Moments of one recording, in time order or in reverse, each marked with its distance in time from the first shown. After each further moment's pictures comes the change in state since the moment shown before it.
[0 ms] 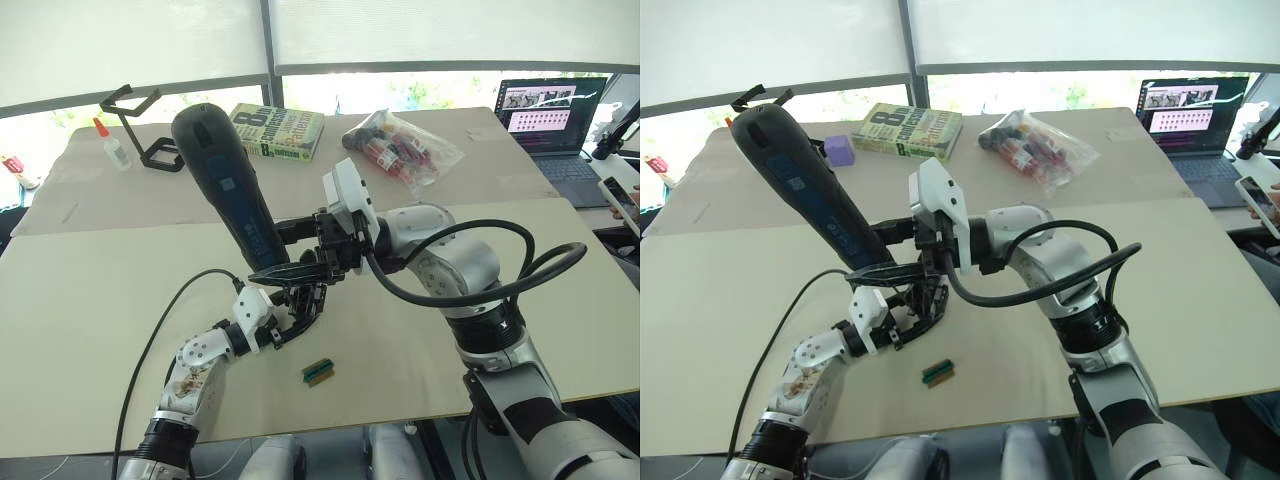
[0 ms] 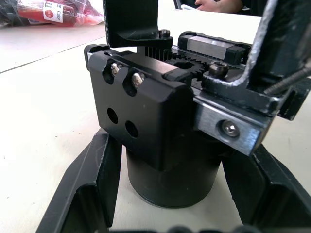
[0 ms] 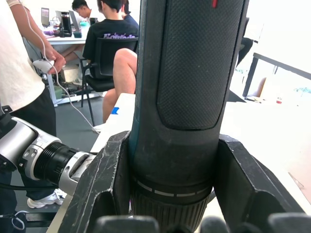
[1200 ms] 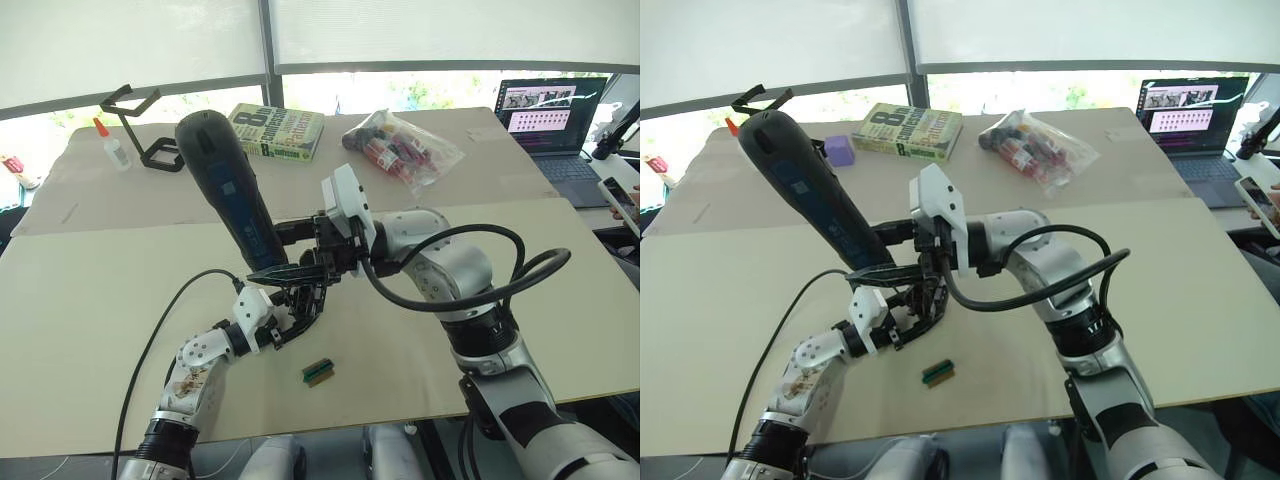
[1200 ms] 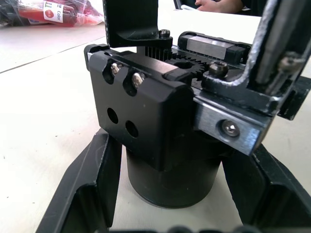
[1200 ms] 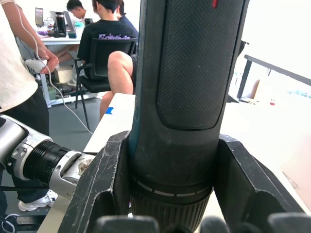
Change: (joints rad) left arm 0.002 -0.001 0.000 -0.001 0.000 0.000 0.001; right arm 0.035 0.029 0.000 0.023 -0.038 -0.054 0.003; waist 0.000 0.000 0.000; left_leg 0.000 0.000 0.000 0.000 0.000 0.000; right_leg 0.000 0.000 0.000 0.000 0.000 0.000
